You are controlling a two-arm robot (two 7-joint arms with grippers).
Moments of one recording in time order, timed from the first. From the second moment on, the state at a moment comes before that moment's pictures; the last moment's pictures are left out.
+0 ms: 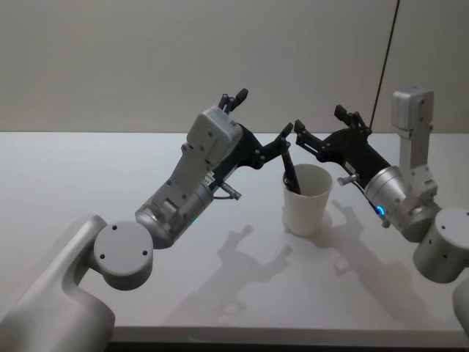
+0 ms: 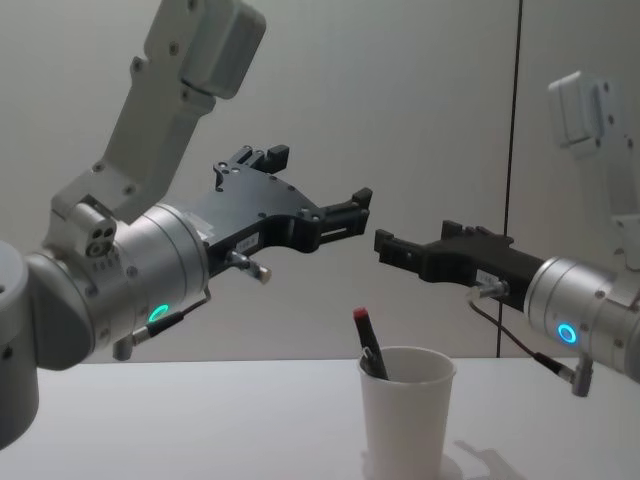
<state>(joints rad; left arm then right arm) -0.37 0.27 0.41 -1.41 -0.01 -0.22 -0.19 0.52 0.08 -0.32 -1.02 0.26 -0.21 0.33</state>
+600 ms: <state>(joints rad) -0.37 0.27 0.40 -1.41 -0.01 -0.22 -0.19 0.52 0.08 -0.32 -1.02 0.27 -0.21 0.34</state>
